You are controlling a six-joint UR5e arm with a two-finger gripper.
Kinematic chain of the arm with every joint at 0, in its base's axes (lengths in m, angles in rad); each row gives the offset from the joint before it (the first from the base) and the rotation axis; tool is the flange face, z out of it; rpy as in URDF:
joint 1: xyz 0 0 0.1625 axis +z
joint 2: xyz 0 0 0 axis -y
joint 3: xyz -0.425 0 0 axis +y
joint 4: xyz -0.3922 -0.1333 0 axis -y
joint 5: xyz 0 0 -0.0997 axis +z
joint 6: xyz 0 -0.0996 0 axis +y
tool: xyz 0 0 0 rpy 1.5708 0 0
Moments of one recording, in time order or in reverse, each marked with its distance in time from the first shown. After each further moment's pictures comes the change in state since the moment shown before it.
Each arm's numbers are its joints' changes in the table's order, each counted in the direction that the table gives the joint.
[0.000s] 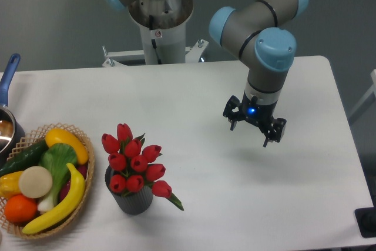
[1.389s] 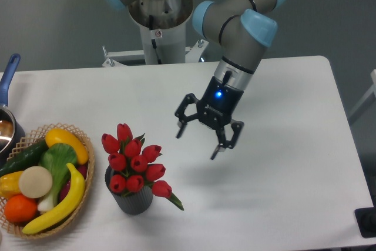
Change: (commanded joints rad) arm -0.005 0.098 0.178 0.285 0.868 0.106
